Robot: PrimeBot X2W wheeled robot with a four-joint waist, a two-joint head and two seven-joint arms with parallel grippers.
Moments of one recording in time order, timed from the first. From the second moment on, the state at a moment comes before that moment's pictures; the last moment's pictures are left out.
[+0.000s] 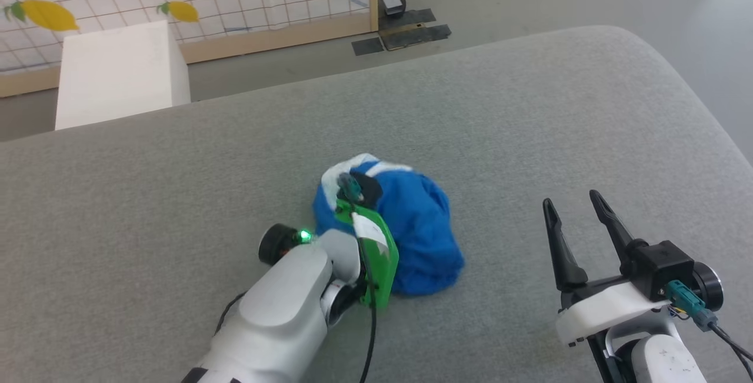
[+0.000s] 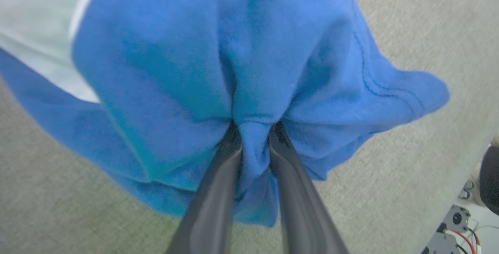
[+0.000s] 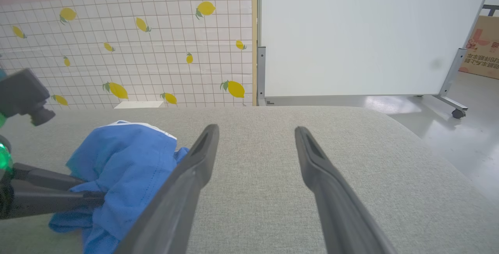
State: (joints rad) left arm -0.65 0.05 -0.72 0.78 -0.59 -0.06 0.43; right arm -0.08 -0.05 0.03 0.13 0.05 0.13 -0.19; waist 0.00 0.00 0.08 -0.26
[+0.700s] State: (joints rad) left arm -0.40 0.20 -0.36 0.30 -0.52 0.03 -0.26; right arm -0.06 -0.05 0.01 0.08 0.04 0.13 -0.16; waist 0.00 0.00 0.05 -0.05
